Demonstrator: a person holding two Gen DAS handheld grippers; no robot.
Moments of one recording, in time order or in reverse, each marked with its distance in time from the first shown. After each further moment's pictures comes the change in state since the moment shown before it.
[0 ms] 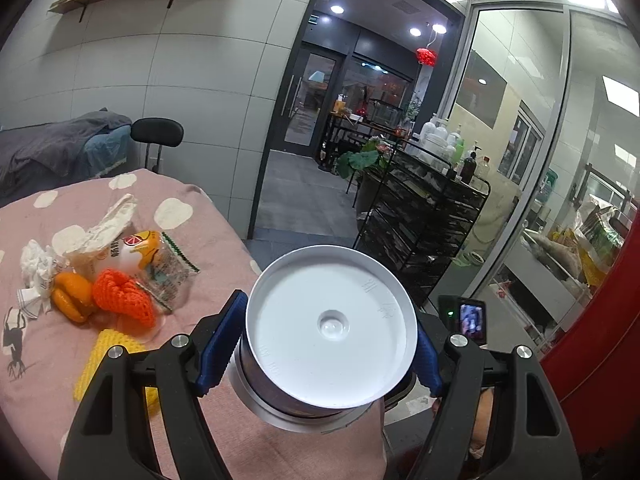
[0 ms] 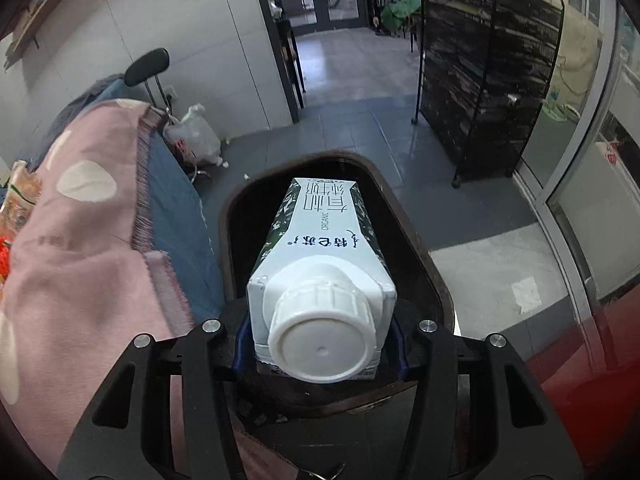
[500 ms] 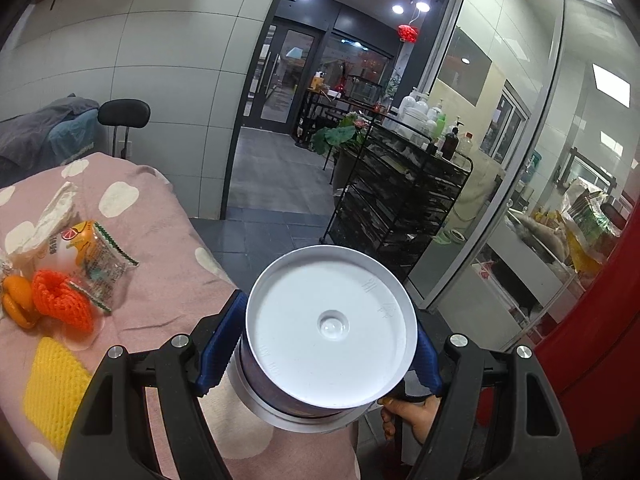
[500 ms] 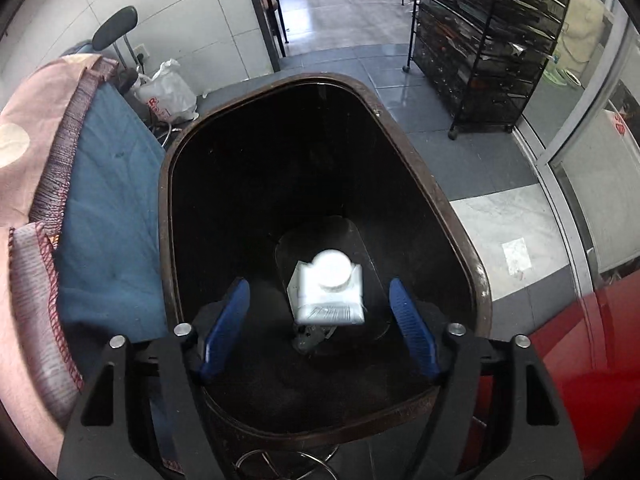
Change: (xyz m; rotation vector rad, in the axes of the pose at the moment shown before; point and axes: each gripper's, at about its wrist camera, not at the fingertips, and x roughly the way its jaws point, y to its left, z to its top) left arm 0.051 -0.033 0.000 0.018 0.094 -0.083; right arm 0.069 -0.013 -0.009 0.024 0.145 -0.050
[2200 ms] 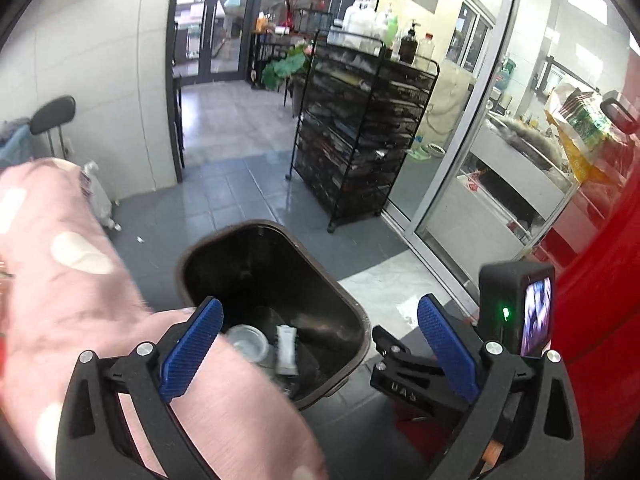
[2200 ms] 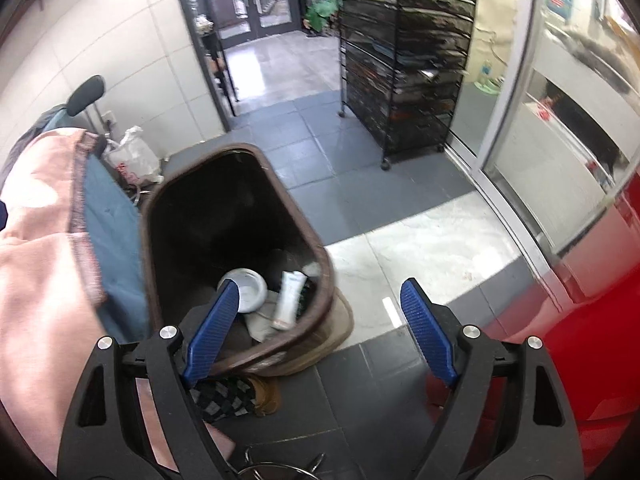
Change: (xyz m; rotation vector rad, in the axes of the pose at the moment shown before) left arm 0.097 -0.072 -0.025 0.210 0.238 -0.042; right arm -0.112 -0.061 -0.046 0.126 -0.205 -0.104
